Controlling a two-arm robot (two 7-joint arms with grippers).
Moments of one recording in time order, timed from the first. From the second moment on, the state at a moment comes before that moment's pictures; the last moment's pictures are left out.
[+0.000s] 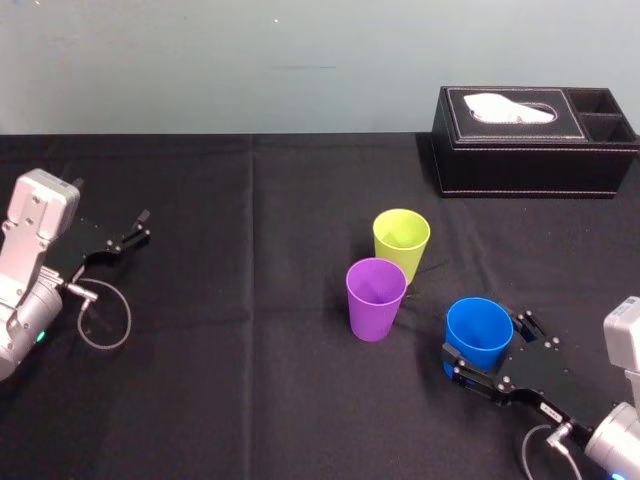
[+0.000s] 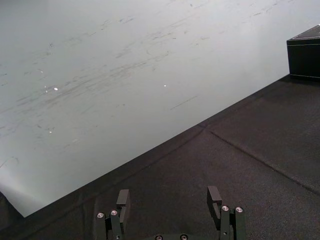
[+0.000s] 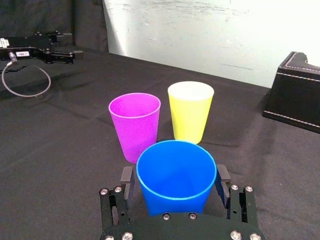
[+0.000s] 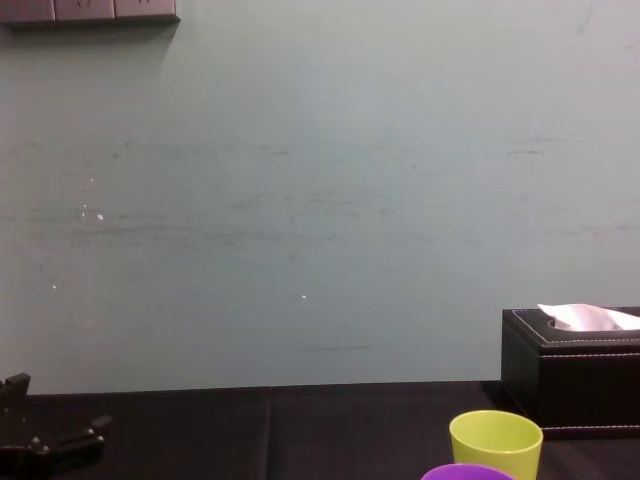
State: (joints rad) left arm -0.20 0.60 0.45 -1.41 -0.25 -0.12 0.03; right arm -0.27 0.59 -0.20 -1.71 0.38 -0.17 0.36
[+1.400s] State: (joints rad) left arm -0.20 0.60 0.45 -1.41 -0.25 -0.12 0.03; right arm -0.24 0.55 -0.19 -1.69 0.34 -0.15 0.35
